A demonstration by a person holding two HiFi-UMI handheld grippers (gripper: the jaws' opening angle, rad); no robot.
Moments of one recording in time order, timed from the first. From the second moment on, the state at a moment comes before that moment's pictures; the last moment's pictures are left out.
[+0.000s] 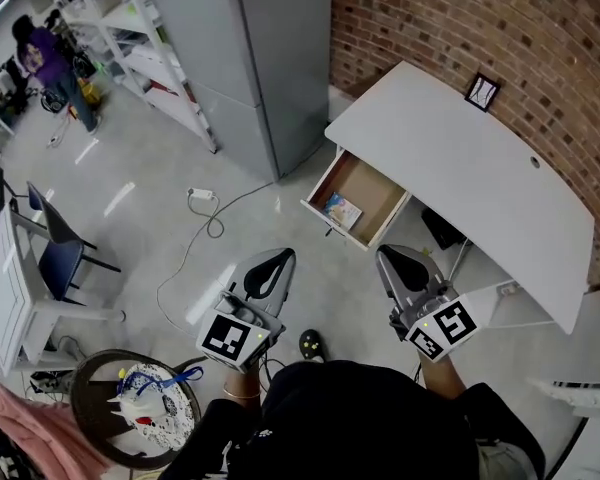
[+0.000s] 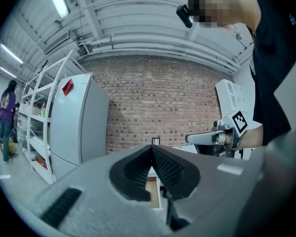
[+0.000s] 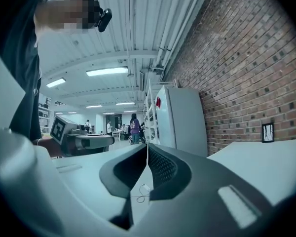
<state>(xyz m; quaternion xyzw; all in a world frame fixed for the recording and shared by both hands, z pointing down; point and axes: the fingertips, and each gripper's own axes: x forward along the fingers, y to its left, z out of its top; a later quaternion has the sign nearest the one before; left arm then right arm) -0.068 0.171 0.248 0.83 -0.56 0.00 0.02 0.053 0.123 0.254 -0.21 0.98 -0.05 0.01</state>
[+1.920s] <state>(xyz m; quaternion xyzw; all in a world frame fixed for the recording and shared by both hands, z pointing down) -0.129 0.097 0.268 0.85 -0.52 0.01 0.04 0.024 0.048 0.271 -0.30 0.95 -0.07 0.00</state>
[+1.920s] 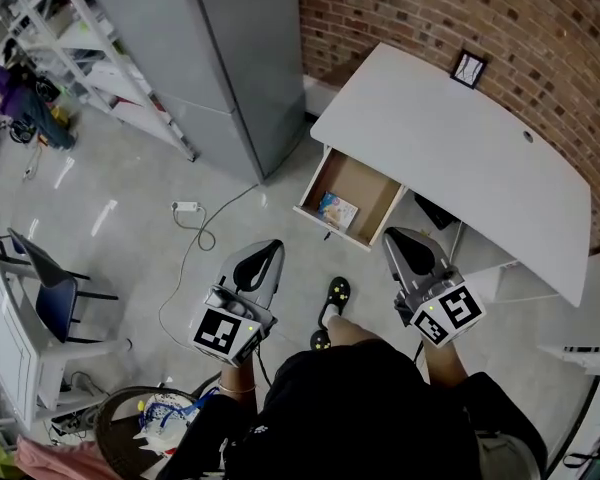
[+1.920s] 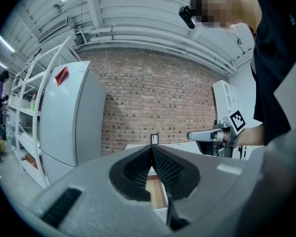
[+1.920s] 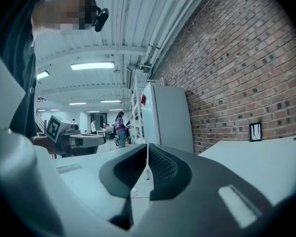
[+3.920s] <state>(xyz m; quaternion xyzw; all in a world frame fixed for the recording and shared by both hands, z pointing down) -0.111 -0.121 0.362 0.89 -0.42 0.13 0.06 0.043 -0.125 0.381 -0.38 0.91 -0.14 -0.07</state>
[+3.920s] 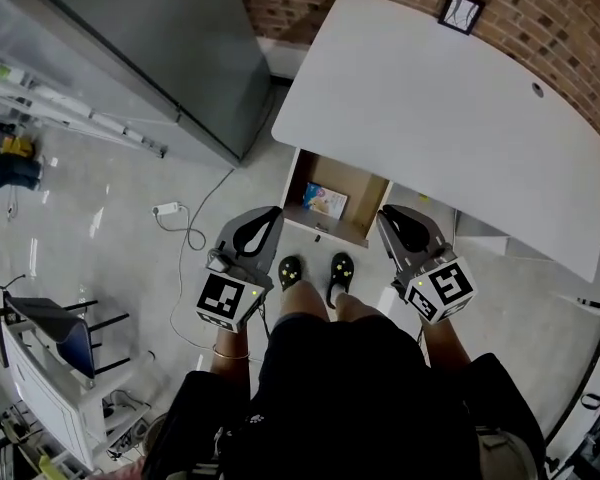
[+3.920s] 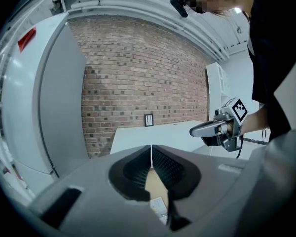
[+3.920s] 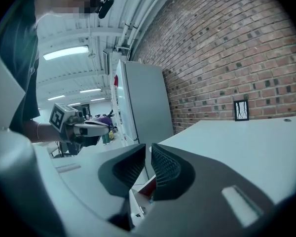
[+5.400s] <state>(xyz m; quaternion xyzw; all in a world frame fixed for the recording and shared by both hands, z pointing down) -0.113 -0.199 0.584 0.91 -0.29 0.26 0.11 -0.008 -0.184 0.631 -0.43 0.84 -0.20 -0.26</state>
